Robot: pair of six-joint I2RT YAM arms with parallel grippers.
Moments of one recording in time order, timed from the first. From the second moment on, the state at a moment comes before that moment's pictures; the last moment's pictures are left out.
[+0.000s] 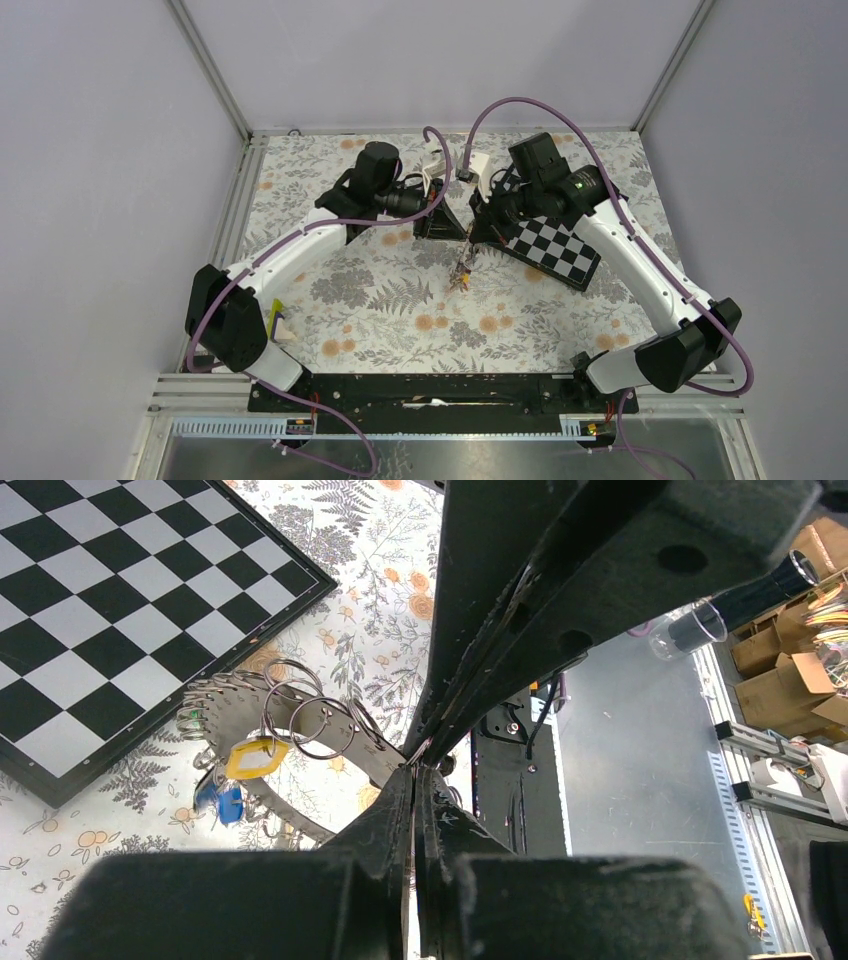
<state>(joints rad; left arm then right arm) -0.60 1.53 1.28 -0.17 1.04 -0.11 0.55 1.43 1.54 -1.01 -0.58 -0.37</state>
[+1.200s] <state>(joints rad) -0.61 1.46 1.28 -0.23 1.12 0.11 0.48 1.32 1.35 -0.86 -0.89 -0.34</state>
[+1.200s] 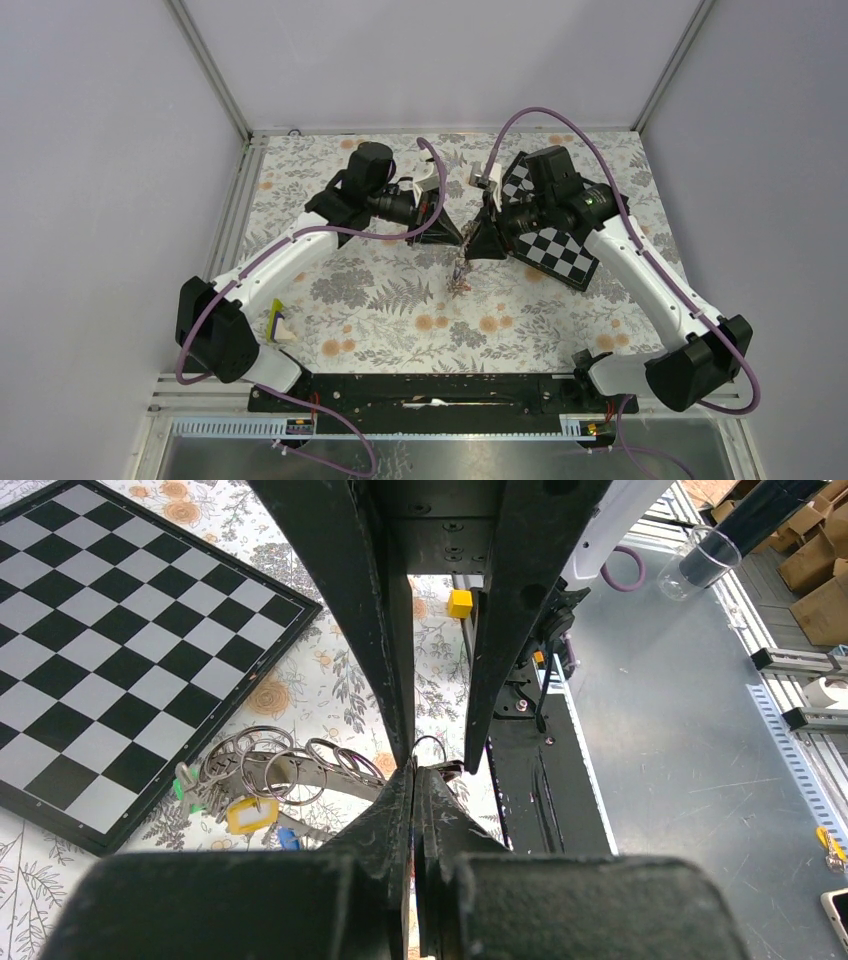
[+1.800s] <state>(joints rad) -0.60 1.45 1.26 -0.23 1.15 0.13 0.48 1.37 1.35 -0.85 -0.95 -0.33</state>
